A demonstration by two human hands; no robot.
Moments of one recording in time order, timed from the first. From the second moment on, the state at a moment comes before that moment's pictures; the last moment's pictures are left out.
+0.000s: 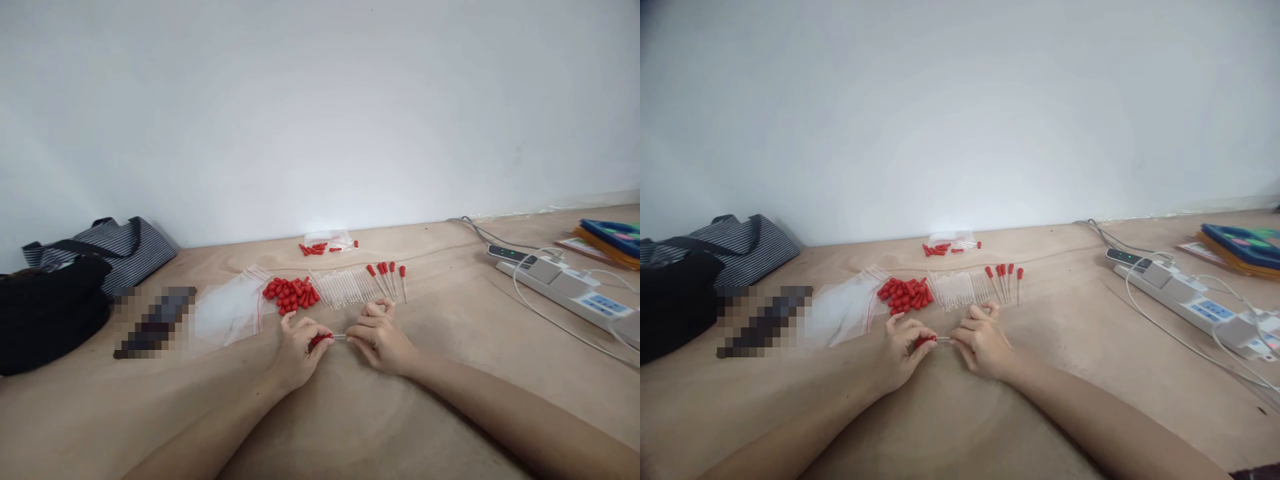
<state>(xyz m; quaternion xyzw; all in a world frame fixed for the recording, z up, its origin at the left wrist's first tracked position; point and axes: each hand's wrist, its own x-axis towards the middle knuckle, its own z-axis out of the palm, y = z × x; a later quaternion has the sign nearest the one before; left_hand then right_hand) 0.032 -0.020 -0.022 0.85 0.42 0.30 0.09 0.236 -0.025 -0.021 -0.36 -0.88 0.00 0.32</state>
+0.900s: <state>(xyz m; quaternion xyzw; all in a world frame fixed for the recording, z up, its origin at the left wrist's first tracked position) 0.038 -0.027 -0.017 0.86 0.38 0.33 0.05 0.232 -0.025 -0.016 -0.38 -0.88 0.10 0.27</state>
